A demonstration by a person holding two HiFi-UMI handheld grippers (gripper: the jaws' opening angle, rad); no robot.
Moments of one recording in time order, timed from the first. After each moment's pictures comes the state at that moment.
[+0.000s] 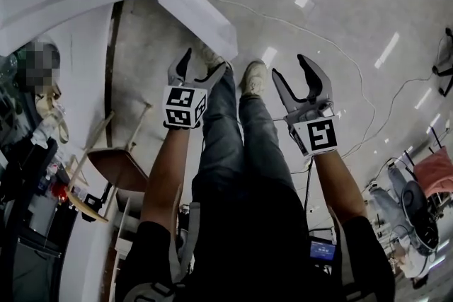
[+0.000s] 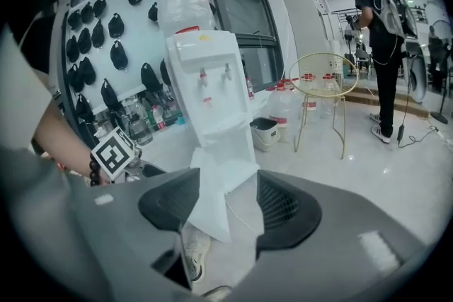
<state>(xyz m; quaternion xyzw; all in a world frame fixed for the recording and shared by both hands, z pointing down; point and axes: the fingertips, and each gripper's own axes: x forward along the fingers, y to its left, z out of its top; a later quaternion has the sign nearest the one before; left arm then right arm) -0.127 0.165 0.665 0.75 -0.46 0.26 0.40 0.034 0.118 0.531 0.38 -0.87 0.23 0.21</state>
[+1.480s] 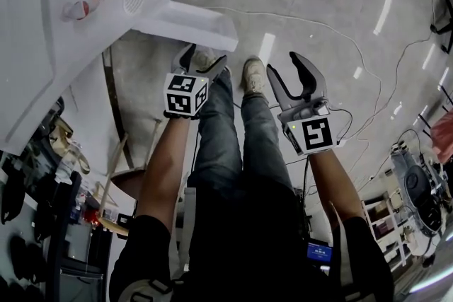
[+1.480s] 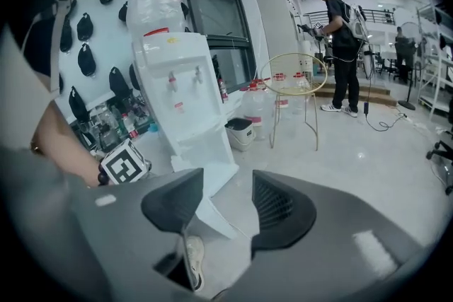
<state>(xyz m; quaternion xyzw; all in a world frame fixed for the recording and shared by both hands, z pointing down) -0.075 0.110 0.700 0.78 -0.34 0.30 0.44 0.063 0.084 0.530 0.48 -0.81 0.26 0.21</state>
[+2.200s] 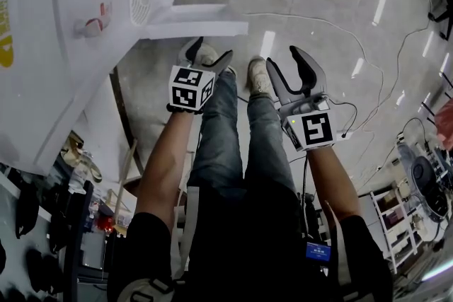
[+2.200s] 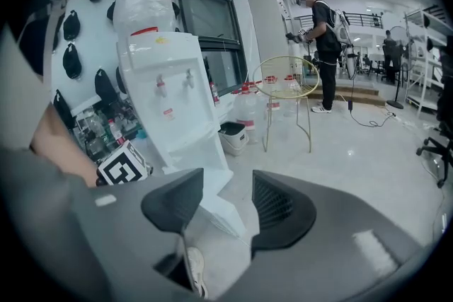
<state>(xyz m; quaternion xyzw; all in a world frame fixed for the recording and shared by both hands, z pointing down) -0.068 0.073 0.691 0.81 -0.29 0.30 0.42 0.046 0.054 0.522 0.52 -0.79 0.26 0.21</state>
